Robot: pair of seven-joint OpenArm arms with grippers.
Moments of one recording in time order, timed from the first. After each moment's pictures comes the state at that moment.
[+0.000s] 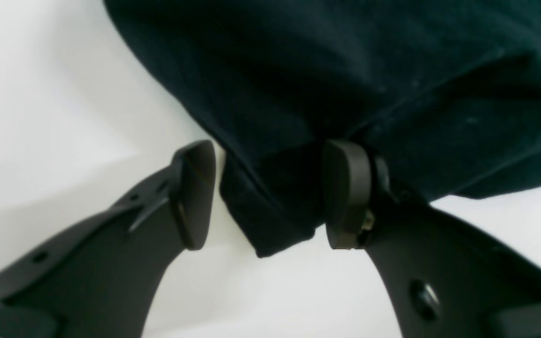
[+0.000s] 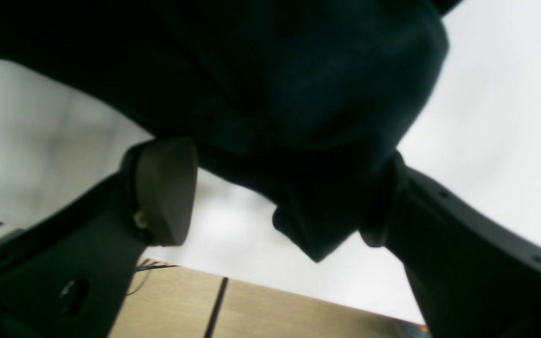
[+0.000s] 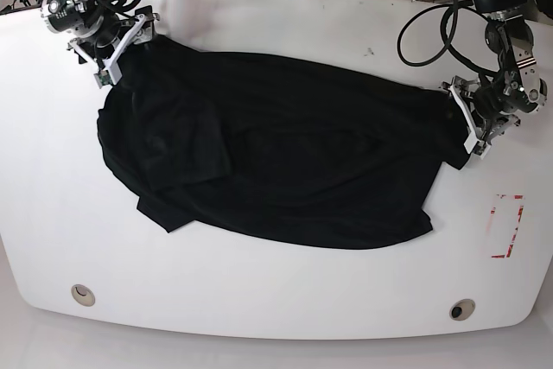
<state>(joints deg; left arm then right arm) 0.5 -20.0 -21.2 83.8 -15.2 -42.8 58.9 -22.5 6.1 34.0 108.8 25.0 41.0 -70.6</state>
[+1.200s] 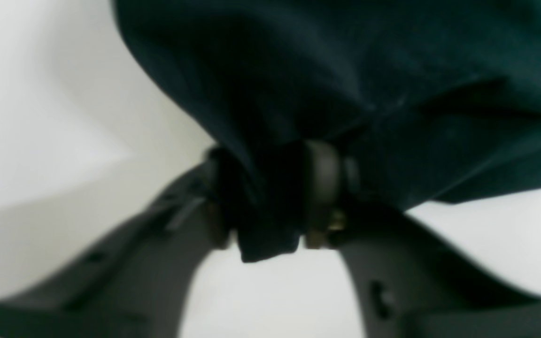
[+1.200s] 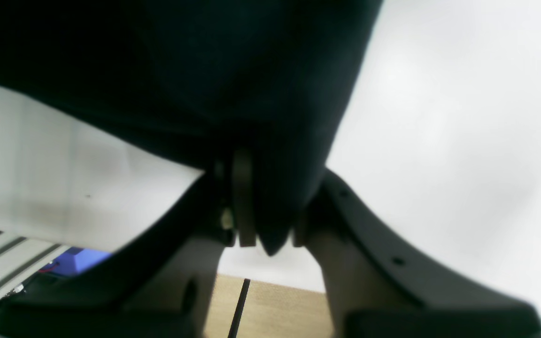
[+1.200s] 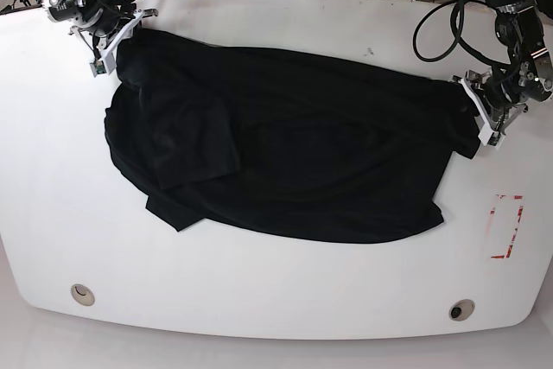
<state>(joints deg) 2.4 -22.1 -24.7 81.3 -23.5 -42.8 59.7 -22.6 5.2 37.6 103.0 24.8 41.1 -69.1</state>
